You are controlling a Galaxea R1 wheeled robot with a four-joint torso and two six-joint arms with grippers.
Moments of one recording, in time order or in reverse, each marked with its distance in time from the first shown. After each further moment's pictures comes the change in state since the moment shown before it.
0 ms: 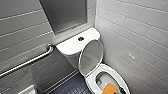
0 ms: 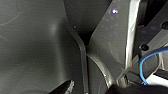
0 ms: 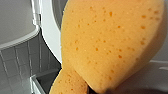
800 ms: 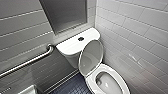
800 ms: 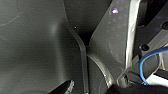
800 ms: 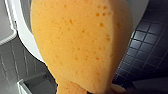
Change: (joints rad) left arm 0.000 0.000 0.000 0.000 0.000 0.000; right arm -0.225 -0.238 0.106 -0.030 0.166 -0.004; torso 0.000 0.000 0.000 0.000
